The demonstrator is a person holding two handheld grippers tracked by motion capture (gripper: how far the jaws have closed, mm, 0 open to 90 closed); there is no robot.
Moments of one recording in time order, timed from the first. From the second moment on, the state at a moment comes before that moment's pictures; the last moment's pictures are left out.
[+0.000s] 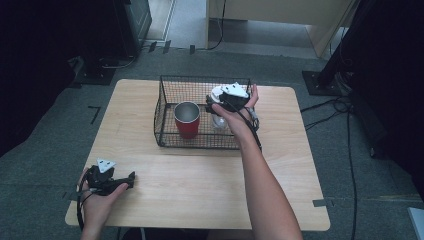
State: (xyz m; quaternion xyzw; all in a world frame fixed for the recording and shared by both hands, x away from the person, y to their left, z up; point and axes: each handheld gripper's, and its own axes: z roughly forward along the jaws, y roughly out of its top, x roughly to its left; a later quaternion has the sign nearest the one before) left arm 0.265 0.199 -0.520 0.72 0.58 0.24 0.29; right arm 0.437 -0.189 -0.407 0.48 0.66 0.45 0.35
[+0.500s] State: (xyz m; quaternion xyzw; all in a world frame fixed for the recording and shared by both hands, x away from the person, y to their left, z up) left arm 0.265 0.199 -0.520 0.72 0.58 0.24 0.29; right arm 0.416 -0.196 -0.382 0.49 0.66 0.45 0.35
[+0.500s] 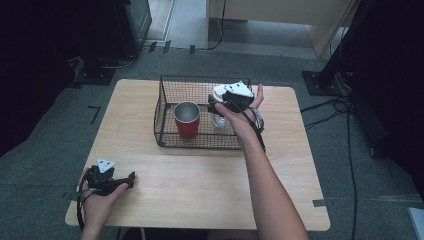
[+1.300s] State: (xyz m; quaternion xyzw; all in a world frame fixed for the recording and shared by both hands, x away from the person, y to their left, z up) left arm 0.265 0.199 -0.520 0.72 0.58 0.24 0.29; right arm 0.359 -0.233 -0.372 0.48 0.66 0.46 0.36
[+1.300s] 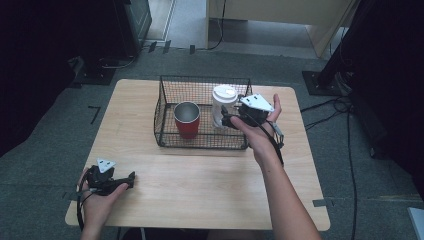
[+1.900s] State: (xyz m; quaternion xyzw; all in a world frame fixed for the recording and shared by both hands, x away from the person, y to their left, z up) left arm 0.265 0.199 -0.520 0.72 0.58 0.24 0.29; right arm 0.312 -0.281 -0.394 0.49 0.65 0.45 0.36
